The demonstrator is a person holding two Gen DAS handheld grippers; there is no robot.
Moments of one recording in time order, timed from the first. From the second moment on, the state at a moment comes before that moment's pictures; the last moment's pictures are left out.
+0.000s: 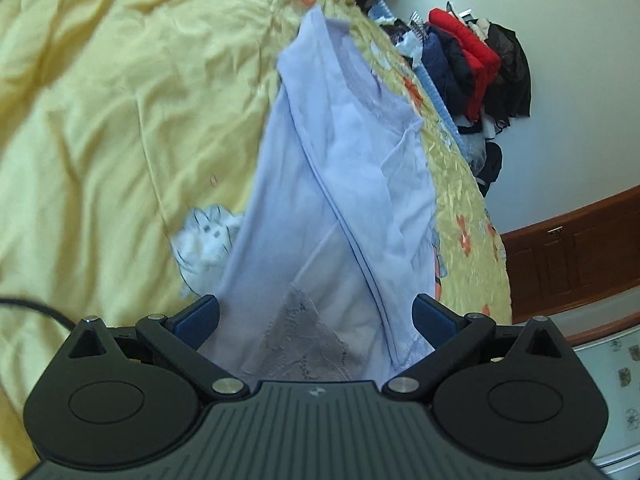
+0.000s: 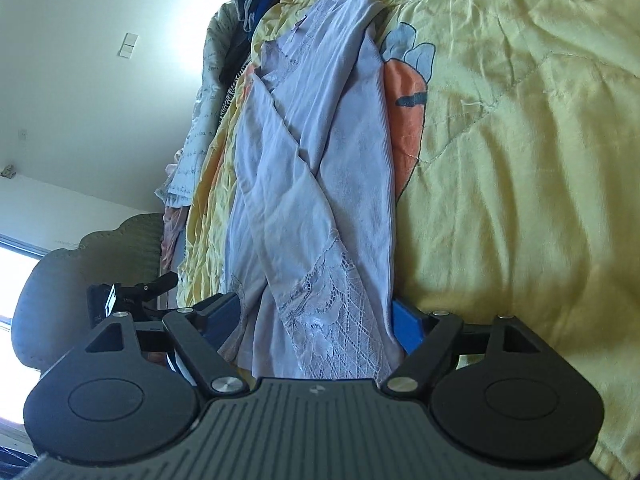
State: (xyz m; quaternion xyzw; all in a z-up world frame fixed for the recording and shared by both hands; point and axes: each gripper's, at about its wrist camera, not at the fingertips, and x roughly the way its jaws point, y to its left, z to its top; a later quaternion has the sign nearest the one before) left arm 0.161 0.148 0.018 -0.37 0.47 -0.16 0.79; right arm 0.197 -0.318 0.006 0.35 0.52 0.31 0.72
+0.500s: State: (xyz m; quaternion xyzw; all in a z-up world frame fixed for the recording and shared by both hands) left arm 0.164 0.144 -0.005 -0.43 0.48 -0.22 0.73; right arm 0.201 -0.320 0.003 0.37 0.53 0.31 0.70
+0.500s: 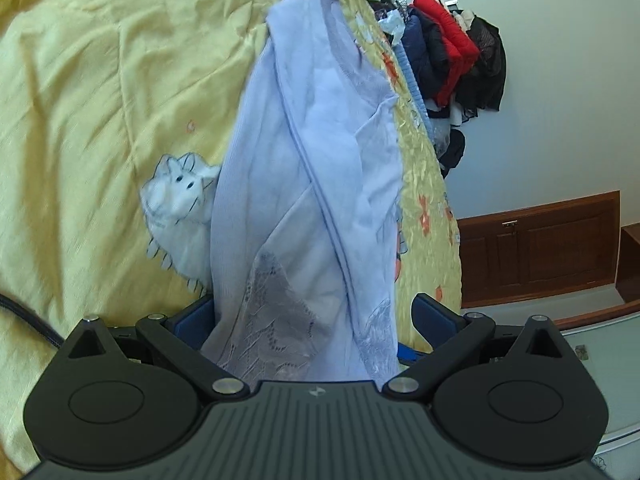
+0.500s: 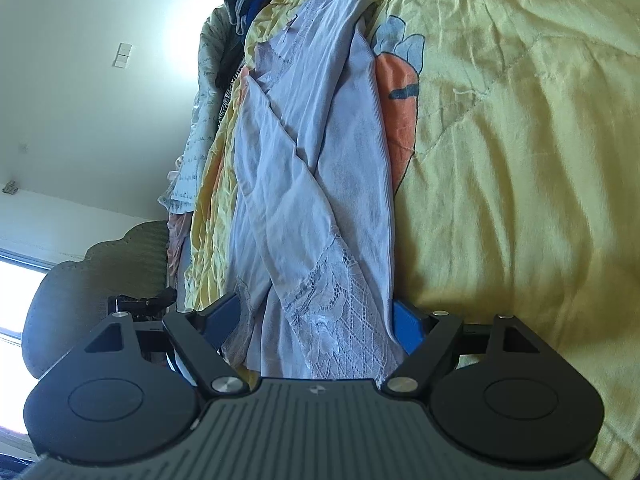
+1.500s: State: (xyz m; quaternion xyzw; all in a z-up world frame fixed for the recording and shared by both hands) left arm 0.159 0.128 -0.004 -0.32 0.52 -0.26 0.75; right arm 0.205 -0.338 0.003 0.39 0.53 0.27 0.70
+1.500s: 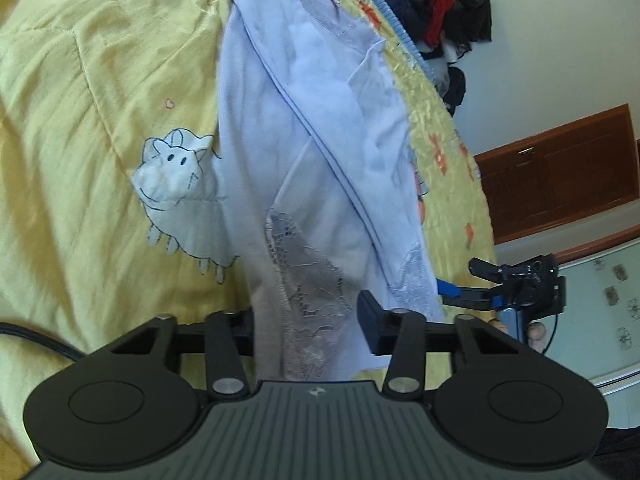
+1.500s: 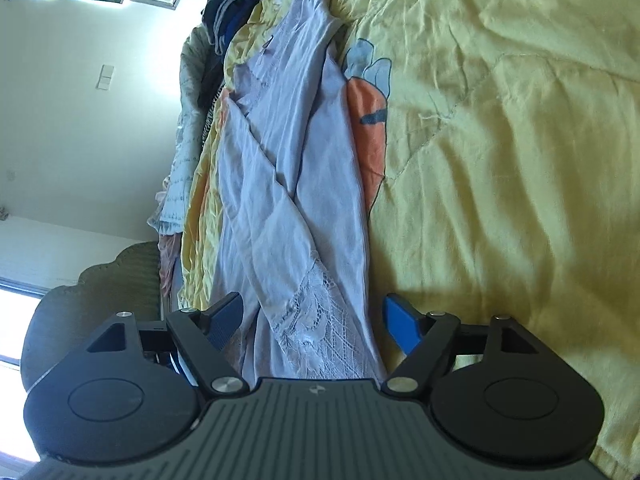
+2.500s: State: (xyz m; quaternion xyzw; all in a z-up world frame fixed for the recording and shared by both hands) left arm 0.170 0.121 0.039 -0.31 0.49 -0.28 0.76; right arm 0.199 -0.332 0.019 0.46 0.51 0.33 0.65
